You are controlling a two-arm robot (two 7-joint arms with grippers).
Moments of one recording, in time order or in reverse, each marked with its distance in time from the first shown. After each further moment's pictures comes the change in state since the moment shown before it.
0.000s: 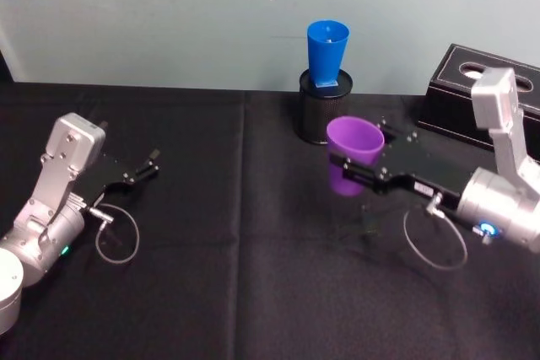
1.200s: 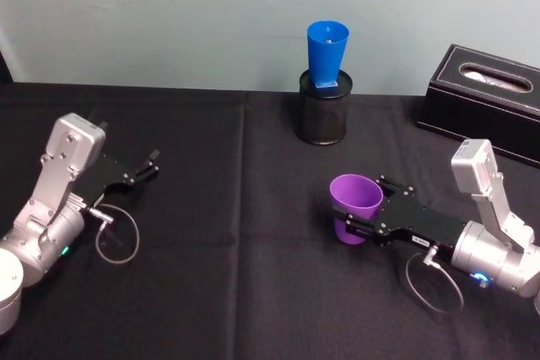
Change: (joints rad) left arm 0.000 0.000 0.000 0.000 0.000 0.000 0.000; right arm -0.036 -0.053 -0.007 0.200 -0.112 -0.153 0.062
